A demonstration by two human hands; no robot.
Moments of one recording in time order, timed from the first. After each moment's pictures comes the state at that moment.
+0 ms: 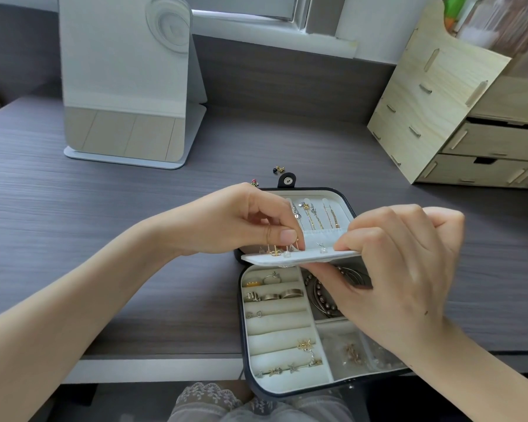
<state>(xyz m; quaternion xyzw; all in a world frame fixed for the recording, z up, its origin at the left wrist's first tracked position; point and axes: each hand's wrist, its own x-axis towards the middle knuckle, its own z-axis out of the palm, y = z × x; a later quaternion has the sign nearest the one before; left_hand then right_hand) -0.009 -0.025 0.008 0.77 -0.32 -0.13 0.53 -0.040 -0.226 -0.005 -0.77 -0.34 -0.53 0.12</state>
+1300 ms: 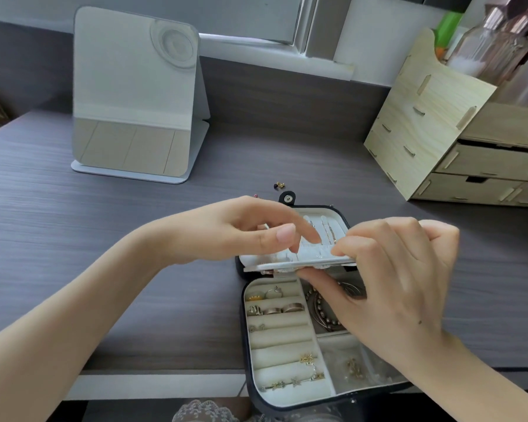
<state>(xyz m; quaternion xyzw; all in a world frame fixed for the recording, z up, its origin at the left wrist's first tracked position) -0.013 -0.011 0.022 0.79 -0.33 -0.17 0.49 -0.042 -0.225 0.001 -0.79 -0.33 -0.51 0.08</state>
